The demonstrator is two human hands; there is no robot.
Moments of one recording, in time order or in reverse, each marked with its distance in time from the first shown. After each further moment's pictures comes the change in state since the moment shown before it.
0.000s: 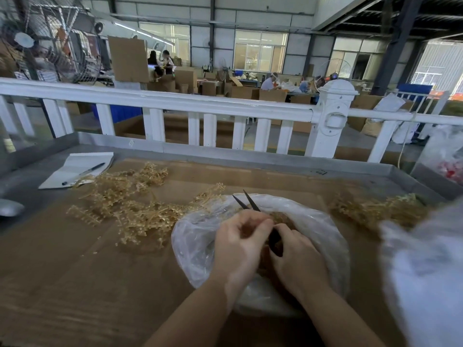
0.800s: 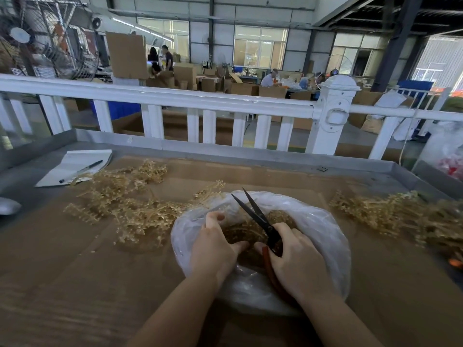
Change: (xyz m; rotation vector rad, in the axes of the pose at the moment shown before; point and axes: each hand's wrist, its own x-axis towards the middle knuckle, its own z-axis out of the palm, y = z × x) left_hand 0.024 -0.045 -0.036 0.745 0.036 -0.194; right_hand -0.002 0.007 0.007 0.019 0.063 -0.045
